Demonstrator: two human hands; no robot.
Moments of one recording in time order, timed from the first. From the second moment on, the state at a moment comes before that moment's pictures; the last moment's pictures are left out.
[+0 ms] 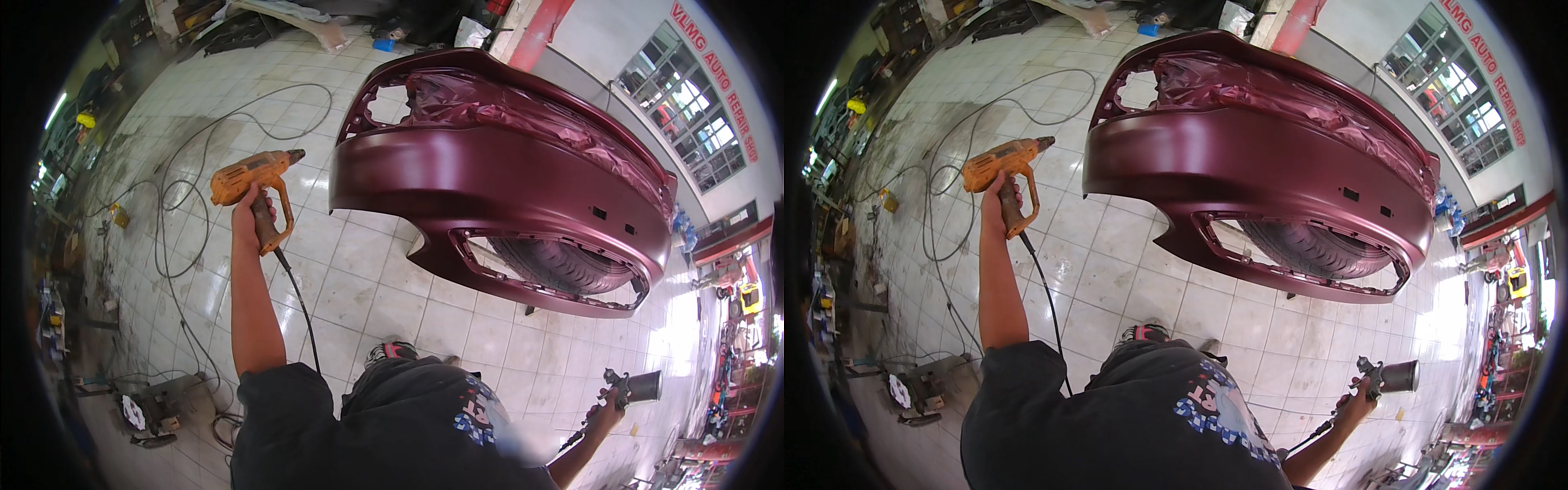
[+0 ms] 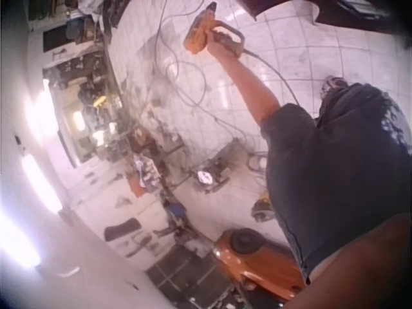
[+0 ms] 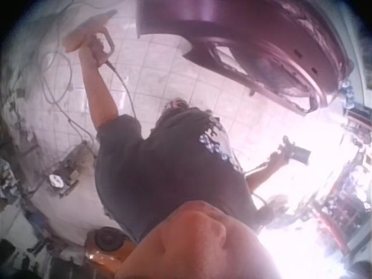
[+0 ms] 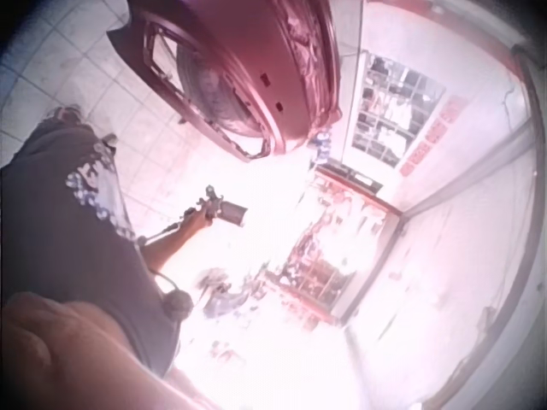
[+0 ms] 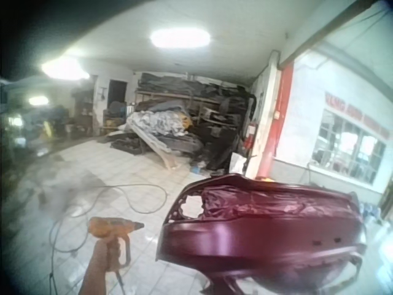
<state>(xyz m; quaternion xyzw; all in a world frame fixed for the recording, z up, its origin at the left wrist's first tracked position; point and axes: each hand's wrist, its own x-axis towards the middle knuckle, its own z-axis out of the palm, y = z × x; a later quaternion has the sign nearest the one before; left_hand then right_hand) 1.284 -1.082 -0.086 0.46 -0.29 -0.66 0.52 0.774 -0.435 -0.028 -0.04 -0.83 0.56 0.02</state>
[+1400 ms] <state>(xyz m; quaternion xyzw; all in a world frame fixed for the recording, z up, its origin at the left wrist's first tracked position) 1.180 -0.983 0.075 0.32 -0.52 -0.66 0.44 0.790 -0.450 -0.054 -0.09 -0.83 0.55 0.01</state>
